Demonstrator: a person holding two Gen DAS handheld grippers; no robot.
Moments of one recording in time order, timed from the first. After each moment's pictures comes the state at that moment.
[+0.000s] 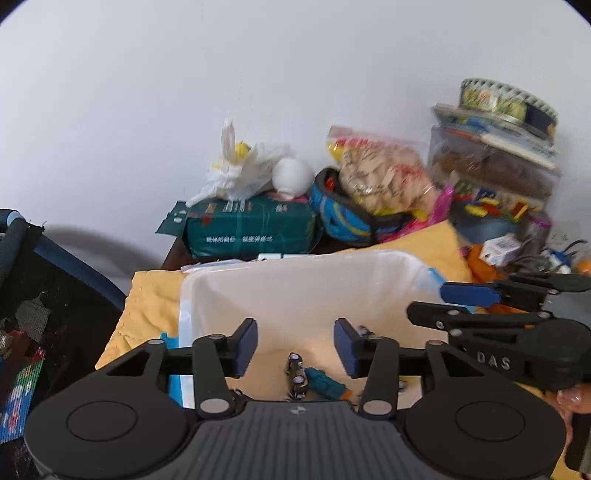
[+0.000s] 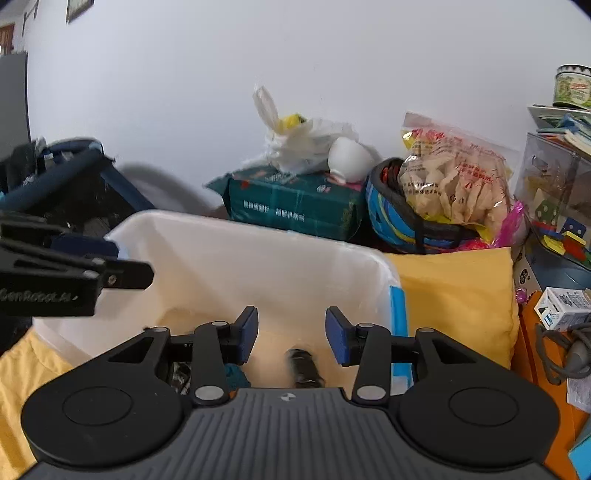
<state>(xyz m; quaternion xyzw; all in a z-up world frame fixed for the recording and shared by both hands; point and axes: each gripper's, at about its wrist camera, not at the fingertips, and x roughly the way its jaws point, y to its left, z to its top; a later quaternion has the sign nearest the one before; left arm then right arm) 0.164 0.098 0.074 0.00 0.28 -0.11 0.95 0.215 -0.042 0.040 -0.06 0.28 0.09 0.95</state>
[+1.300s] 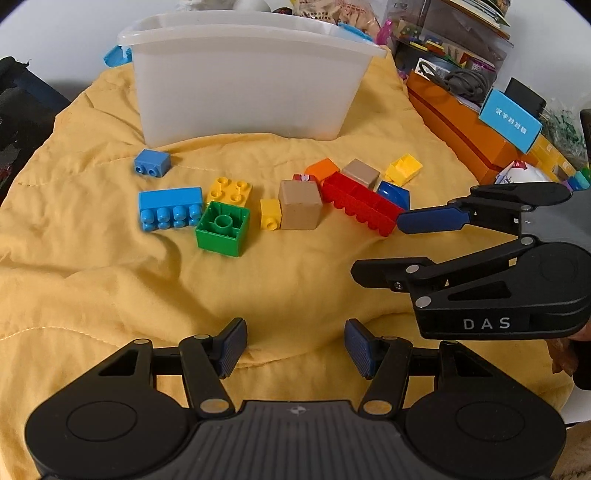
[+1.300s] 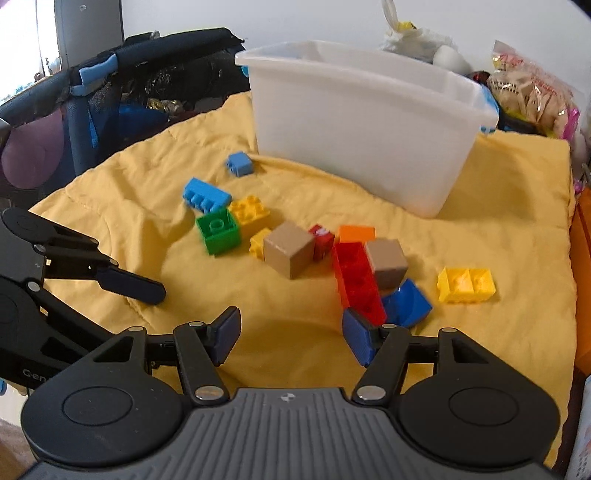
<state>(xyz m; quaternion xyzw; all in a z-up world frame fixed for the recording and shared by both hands) -0.010 0.062 -0.065 -0.02 0.46 -0.15 0.88 0.040 -0.039 -0.049 -0.12 0.39 0.23 0.88</state>
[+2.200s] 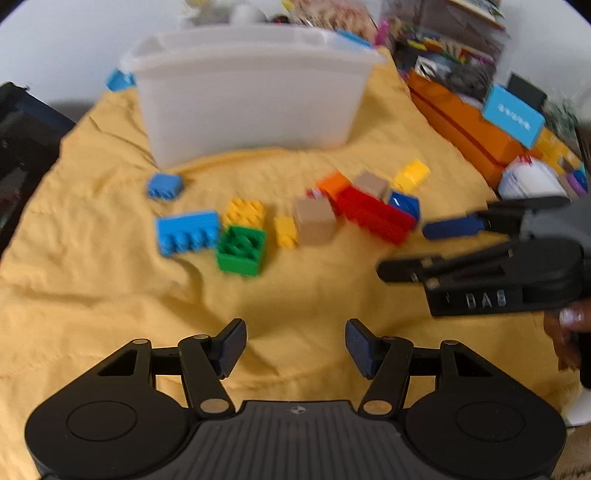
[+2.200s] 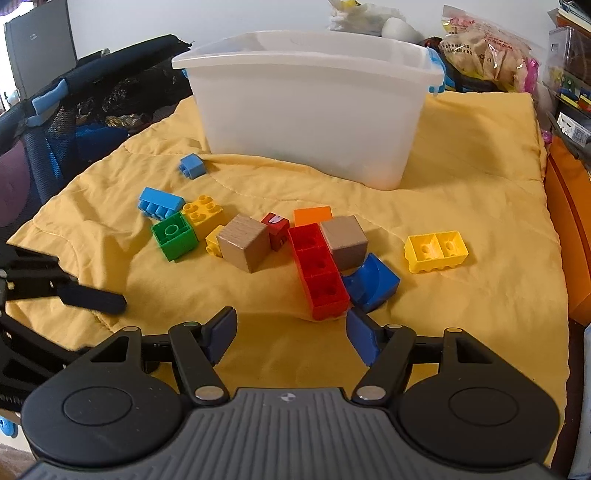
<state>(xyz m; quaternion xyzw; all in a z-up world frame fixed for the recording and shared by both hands) -0.003 0.069 -0.051 0.01 0.44 -0.14 0.88 0.051 -0.056 -0.055 -0.07 0.42 0.17 0.89</state>
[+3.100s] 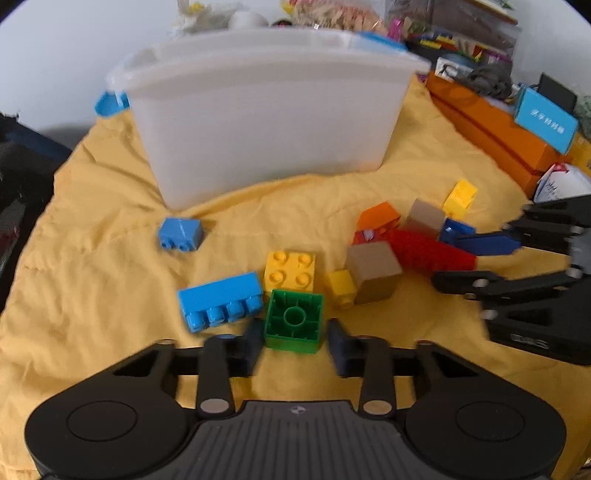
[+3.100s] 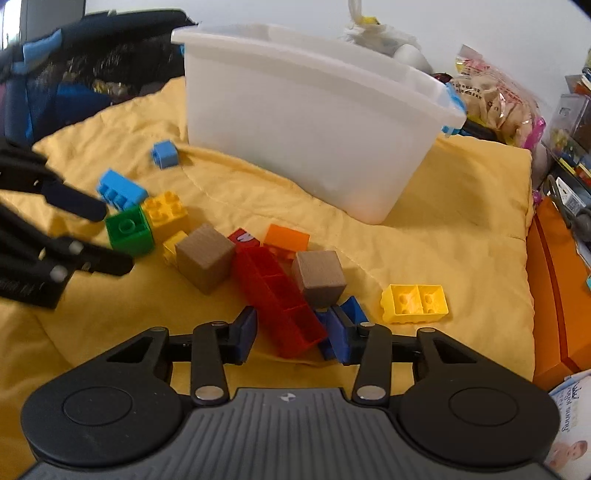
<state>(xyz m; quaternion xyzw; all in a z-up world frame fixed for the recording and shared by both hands) 0.062 0.077 -0.067 0.05 0.44 -0.14 0.89 0.075 -0.036 -0.065 -0.18 0.39 0.14 0.89</state>
